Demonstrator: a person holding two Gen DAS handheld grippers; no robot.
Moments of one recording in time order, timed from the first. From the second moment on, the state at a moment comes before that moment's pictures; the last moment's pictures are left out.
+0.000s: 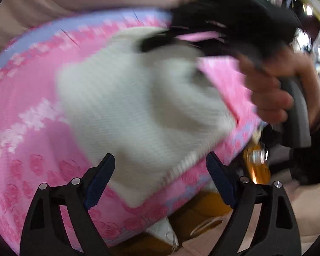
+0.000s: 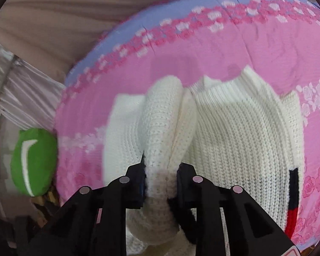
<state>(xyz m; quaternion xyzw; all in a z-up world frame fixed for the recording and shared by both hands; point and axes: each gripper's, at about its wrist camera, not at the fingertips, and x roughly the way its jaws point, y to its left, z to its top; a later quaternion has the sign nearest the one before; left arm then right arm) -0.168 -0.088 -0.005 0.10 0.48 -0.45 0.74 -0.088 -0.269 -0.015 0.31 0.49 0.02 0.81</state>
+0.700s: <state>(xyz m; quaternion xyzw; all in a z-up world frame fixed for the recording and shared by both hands) -0.124 -0.102 -0.005 0.01 0.52 -0.34 0.78 -0.251 -0.333 -0.018 0.34 0.47 -0.05 0.81</state>
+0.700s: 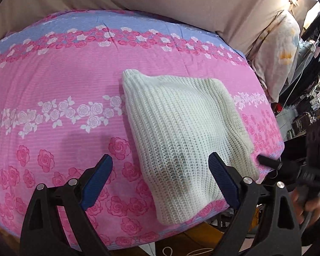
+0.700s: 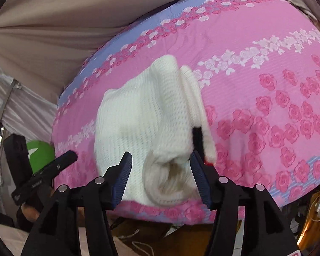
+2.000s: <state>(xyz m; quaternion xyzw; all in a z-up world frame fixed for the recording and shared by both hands) -0.085 -0.154 -0.025 0.07 0.54 -0.27 0.79 -0.188 -0.388 -0.072 0.30 0.51 -0.12 0.80</state>
